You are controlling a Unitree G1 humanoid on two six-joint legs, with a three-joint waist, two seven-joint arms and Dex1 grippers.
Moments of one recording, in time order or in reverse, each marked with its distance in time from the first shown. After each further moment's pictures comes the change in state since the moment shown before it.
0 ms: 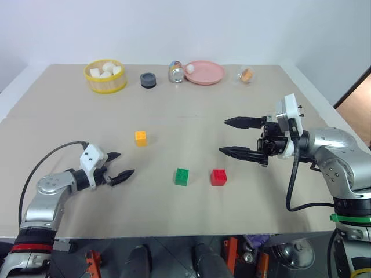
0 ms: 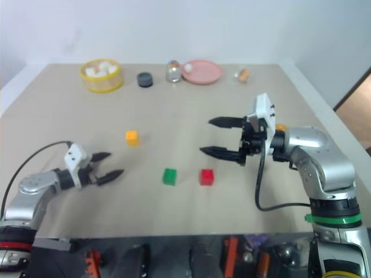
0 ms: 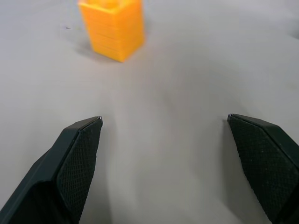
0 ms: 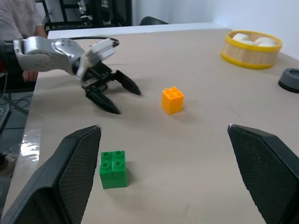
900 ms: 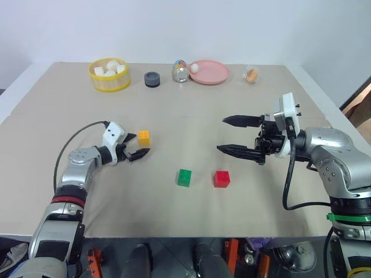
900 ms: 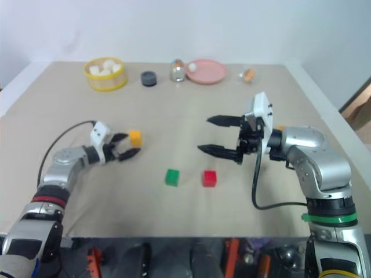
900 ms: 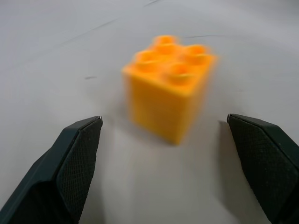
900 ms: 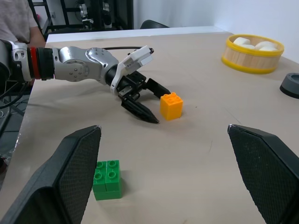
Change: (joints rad) left arm -0.376 -0.117 -0.065 0.485 0.091 -0.153 -0.081; right arm -0.009 0.017 0.003 0.001 -0.007 -0.005 -0.025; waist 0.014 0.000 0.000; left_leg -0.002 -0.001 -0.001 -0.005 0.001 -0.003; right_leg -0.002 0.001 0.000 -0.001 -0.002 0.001
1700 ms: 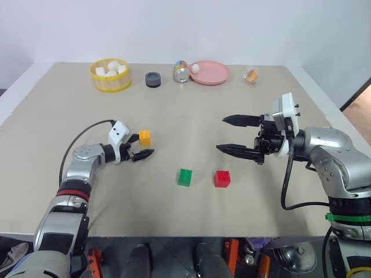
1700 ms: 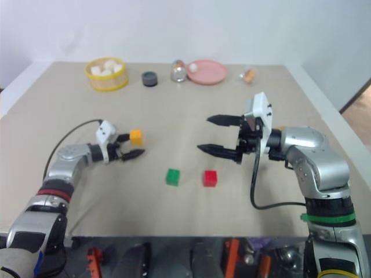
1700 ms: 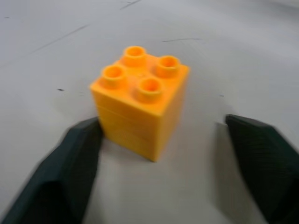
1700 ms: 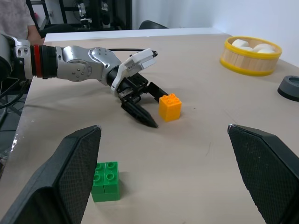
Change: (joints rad) left arm -0.096 -0.014 -0.011 0.150 0.035 -0.055 -0.021; right arm -0.001 0.009 0.000 0.001 -0.014 -0.011 -0.004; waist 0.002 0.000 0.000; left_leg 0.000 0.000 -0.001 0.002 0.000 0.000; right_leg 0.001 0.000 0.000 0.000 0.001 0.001
